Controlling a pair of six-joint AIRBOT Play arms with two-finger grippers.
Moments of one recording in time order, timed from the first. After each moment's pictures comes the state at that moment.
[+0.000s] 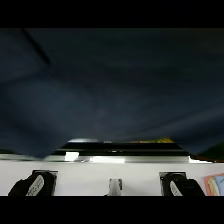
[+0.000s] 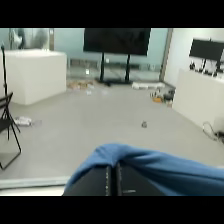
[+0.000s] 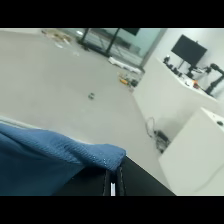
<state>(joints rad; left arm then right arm) 0.33 -0.81 2.11 0.96 -1.21 -1.48 0.04 -0.69 1.97 -1.81 1.23 1.11</state>
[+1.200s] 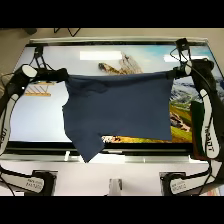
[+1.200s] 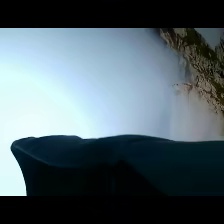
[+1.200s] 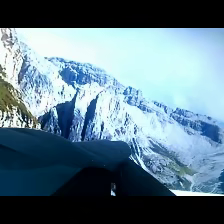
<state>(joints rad) -0.02 -1.64 1.50 1.06 -0.73 -1.43 -0.03 -1.66 1.61 -1.75 0.81 1.34</state>
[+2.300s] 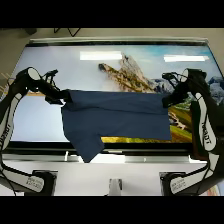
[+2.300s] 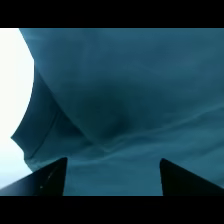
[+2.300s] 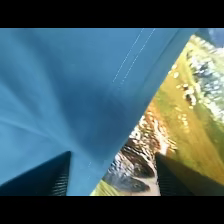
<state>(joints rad) 0.01 -1.70 1.52 1.22 -1.35 -1.45 -0.07 -1.72 1.53 -1.59 1.35 1.06</state>
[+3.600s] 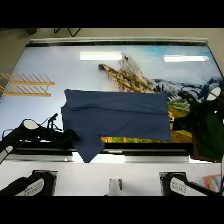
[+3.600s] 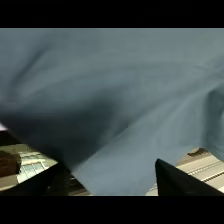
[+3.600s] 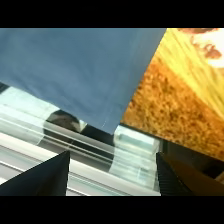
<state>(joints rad) 0.01 -1.14 0.49 0.84 -1.08 -1.41 -0.29 -1.32 1.05 -1.42 1.50 0.92</state>
